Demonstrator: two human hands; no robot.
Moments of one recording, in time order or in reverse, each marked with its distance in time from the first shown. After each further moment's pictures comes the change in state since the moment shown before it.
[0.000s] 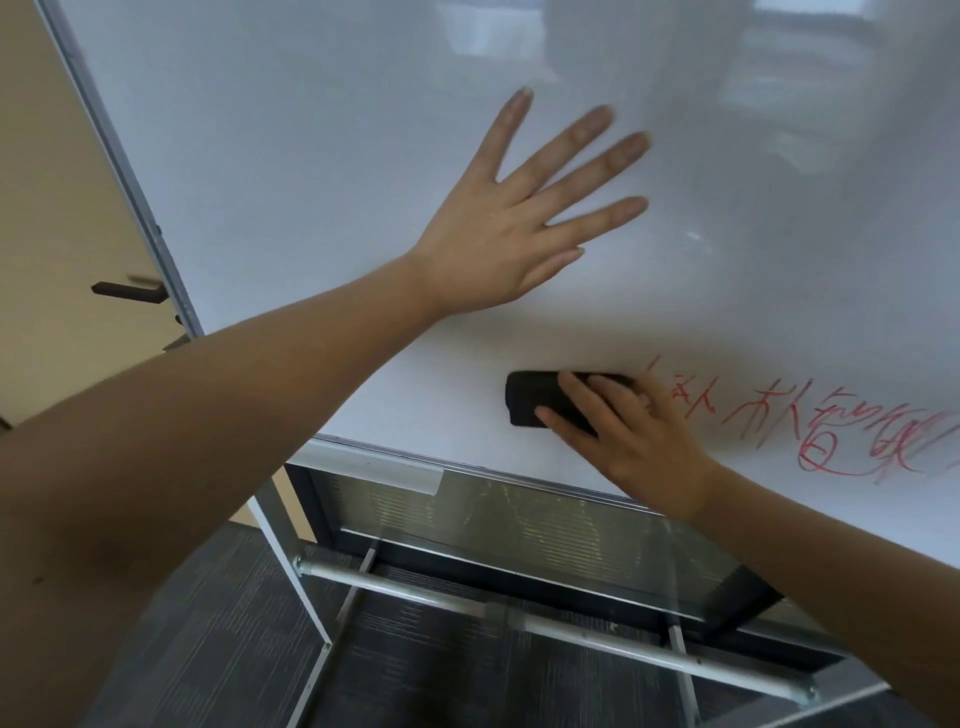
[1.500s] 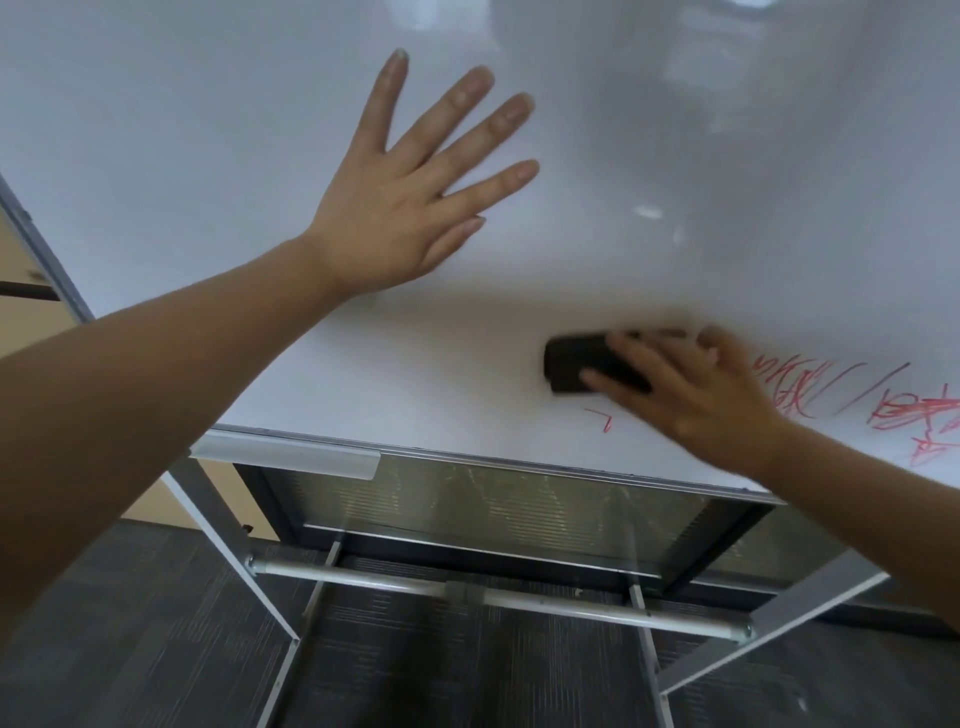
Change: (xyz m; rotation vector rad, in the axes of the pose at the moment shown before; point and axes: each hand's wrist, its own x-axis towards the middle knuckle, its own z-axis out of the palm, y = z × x) left_hand -0.009 0.001 0.017 0.059 -0.004 0.015; right_hand -0.064 0.077 -0.037 -0.101 -0.023 -0.049
